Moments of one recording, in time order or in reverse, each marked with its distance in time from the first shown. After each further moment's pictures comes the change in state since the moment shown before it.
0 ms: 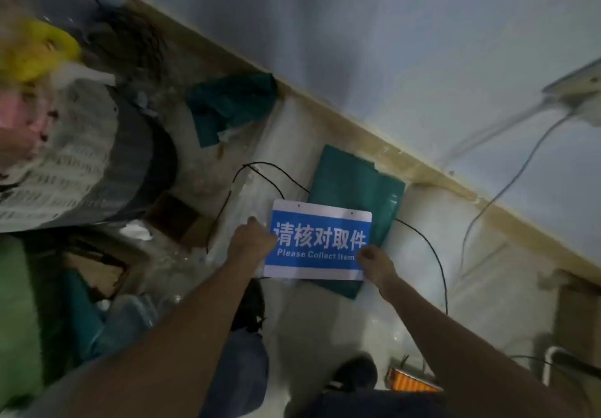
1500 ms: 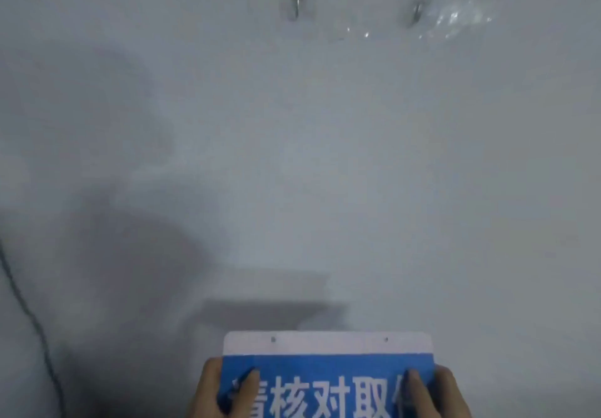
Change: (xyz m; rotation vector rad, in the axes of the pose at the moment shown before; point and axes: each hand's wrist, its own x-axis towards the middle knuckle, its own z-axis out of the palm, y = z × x) left_hand -0.684 0.363 -0.373 -0.701 0.384 0.923; right_hand -0.668 -0.246 -0.476 0.633 0.966 -0.805
